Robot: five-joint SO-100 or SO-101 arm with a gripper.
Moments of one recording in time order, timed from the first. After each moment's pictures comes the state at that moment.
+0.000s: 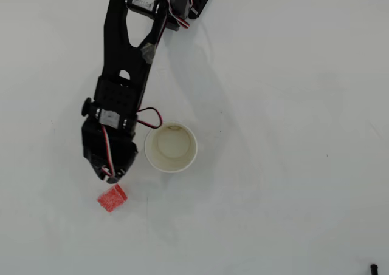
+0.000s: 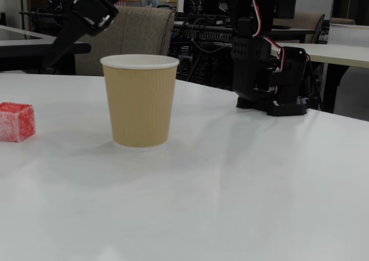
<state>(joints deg) 23.7 90.7 100.2 19.8 -89.1</state>
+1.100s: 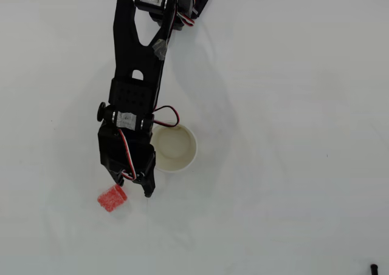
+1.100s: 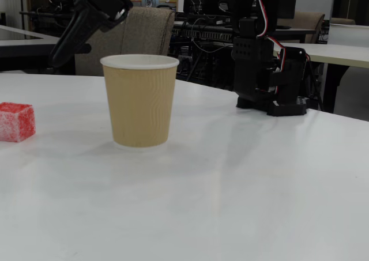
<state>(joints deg) 18.6 93.3 100.2 21.4 -89.6</state>
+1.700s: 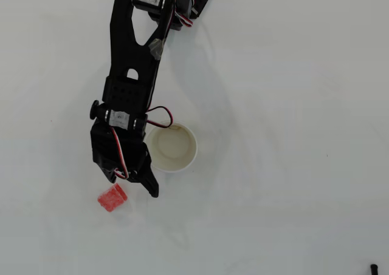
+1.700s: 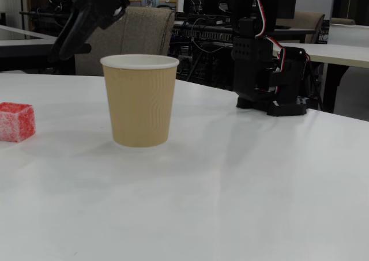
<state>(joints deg) 21.7 93.0 98.3 24.4 -92.3</state>
